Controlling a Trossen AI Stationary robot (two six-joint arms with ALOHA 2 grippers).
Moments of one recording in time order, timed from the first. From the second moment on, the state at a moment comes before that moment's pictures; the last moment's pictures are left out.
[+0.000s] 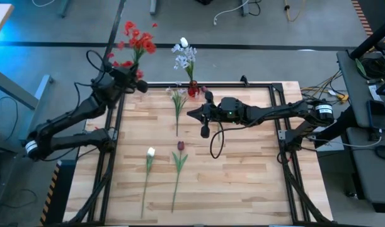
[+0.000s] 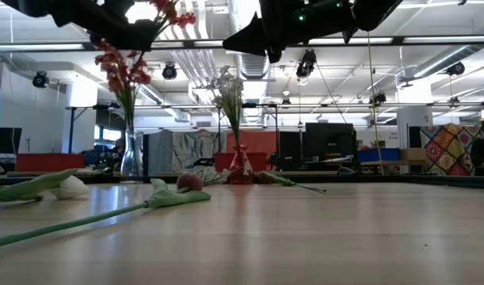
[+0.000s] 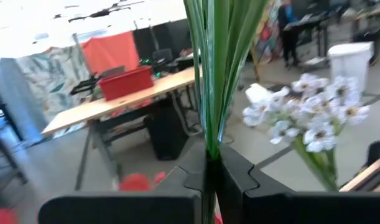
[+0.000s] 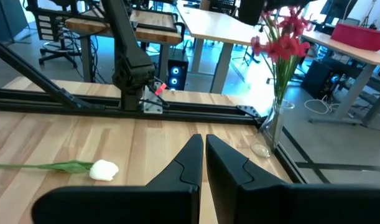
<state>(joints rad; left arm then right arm) 0.65 0.83 0.71 0.17 -0.47 0.26 -0.14 1.59 1.01 0.43 0.00 -0.17</state>
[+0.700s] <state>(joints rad) 0.47 0.85 0.76 0.13 -0.20 0.32 -0.14 1.59 1.01 0.42 0.00 -0.18</state>
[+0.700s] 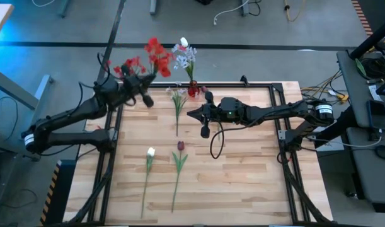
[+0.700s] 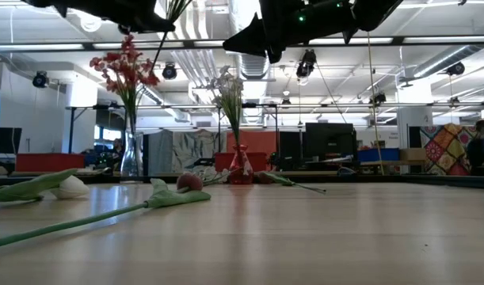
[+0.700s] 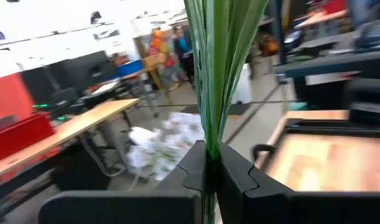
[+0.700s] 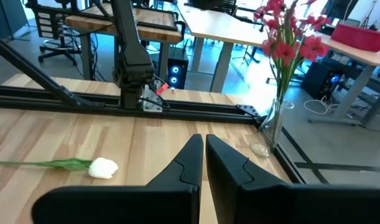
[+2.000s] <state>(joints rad) 0.61 0.98 0.41 0.78 -0.84 0.25 -0.14 1.59 1.01 0.42 0.00 -0.21</state>
